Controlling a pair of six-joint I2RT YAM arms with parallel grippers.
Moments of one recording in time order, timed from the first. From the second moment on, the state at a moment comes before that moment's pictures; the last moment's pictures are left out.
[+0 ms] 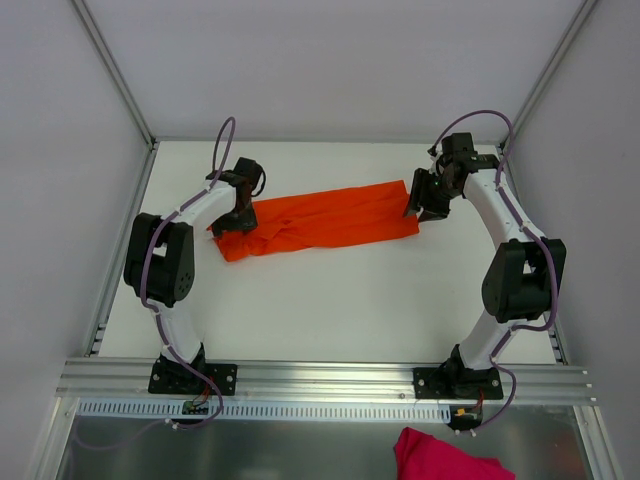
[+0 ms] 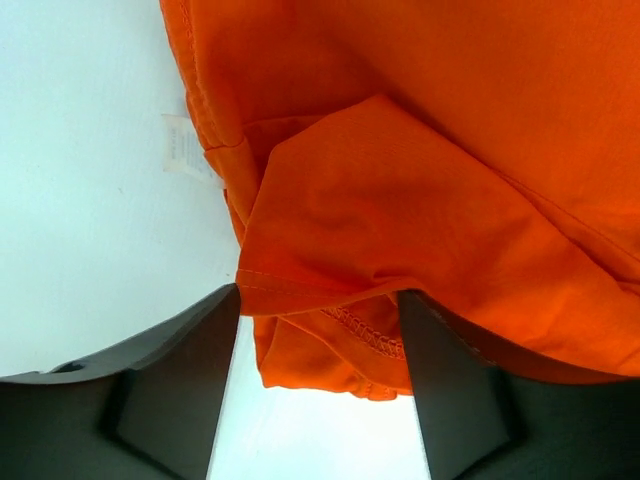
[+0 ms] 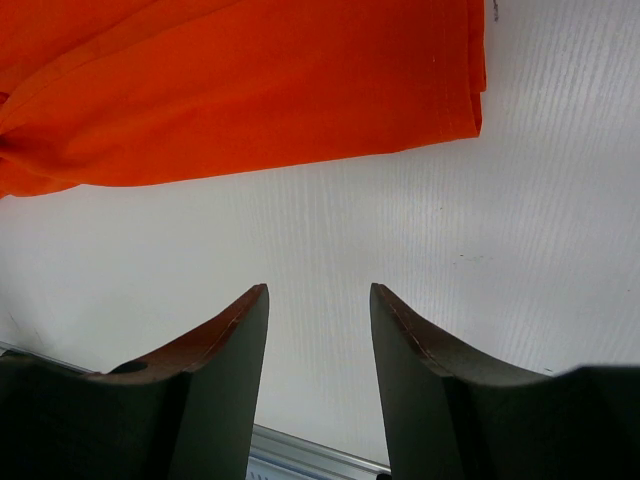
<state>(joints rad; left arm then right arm) -0.29 1.86 1.38 -0.85 -0.43 -0.59 0.12 1.75 1.54 -0.95 -0.27 0.26</state>
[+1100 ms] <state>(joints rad) -0.27 1.95 1.62 -0.86 -0.54 -0.61 0.12 1.69 1.49 -0.94 -0.28 0.26</state>
